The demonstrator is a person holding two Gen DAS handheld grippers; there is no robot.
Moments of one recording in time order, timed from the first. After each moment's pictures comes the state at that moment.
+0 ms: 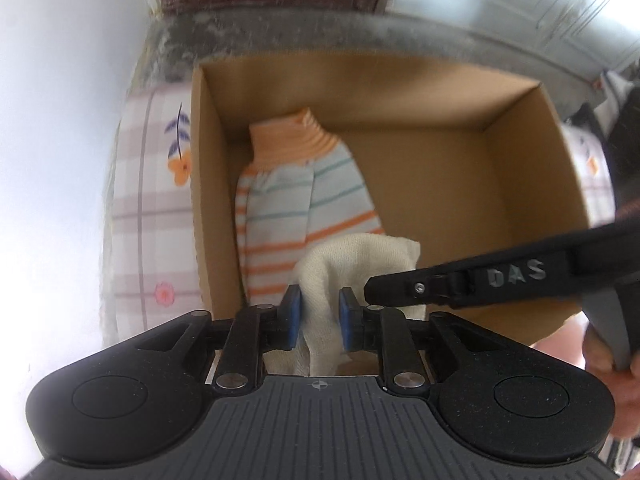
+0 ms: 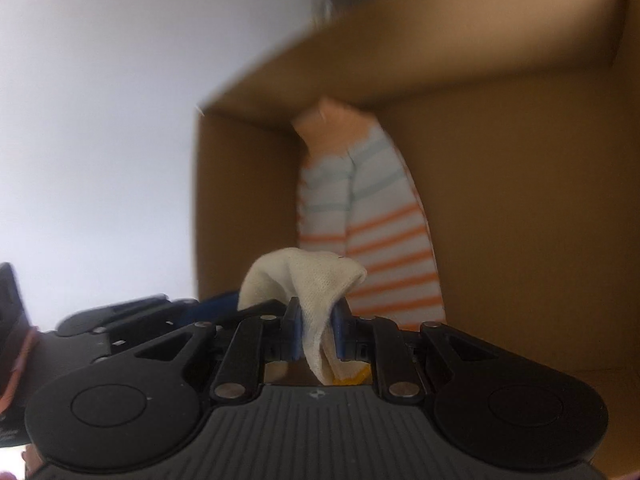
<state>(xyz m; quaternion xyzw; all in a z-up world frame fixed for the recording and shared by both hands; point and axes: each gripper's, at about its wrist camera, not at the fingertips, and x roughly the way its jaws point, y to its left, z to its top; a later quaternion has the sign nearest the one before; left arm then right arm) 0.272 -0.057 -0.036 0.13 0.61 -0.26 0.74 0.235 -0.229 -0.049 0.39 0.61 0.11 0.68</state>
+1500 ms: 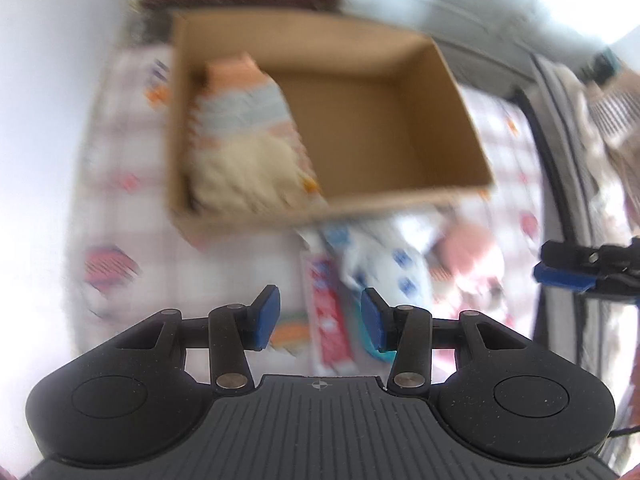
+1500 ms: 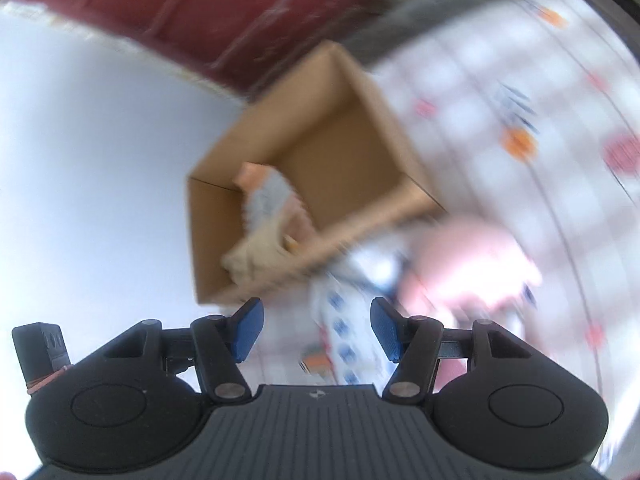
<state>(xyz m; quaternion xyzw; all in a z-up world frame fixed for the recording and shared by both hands) 0.160 -0.011 0.015 0.08 0.61 -0.31 0.73 -0.012 -0.294 0.055 0.47 0.48 -0.07 0.74</state>
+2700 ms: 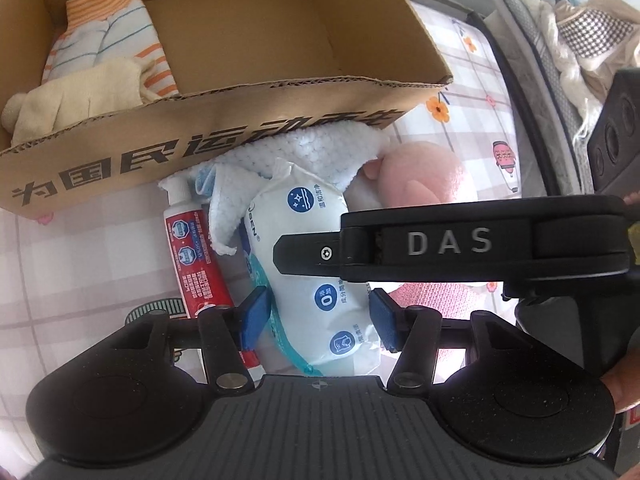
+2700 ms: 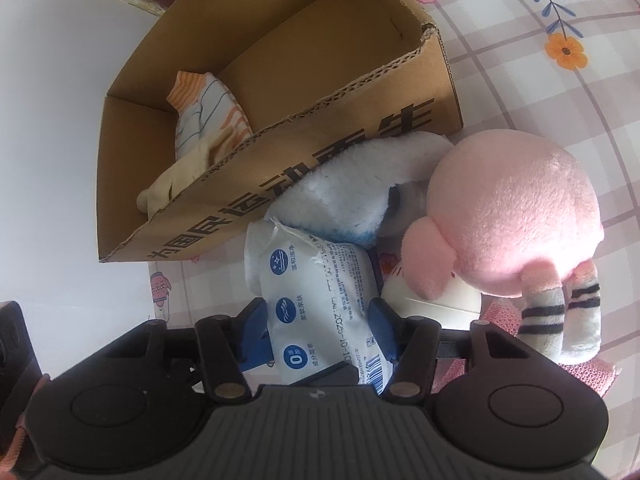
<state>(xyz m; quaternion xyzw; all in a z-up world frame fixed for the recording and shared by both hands) 0.107 -0.081 -0.066 0.10 0.64 -0.38 0.66 0.043 -0.243 -0.052 0.43 0.56 -0.05 0.71</state>
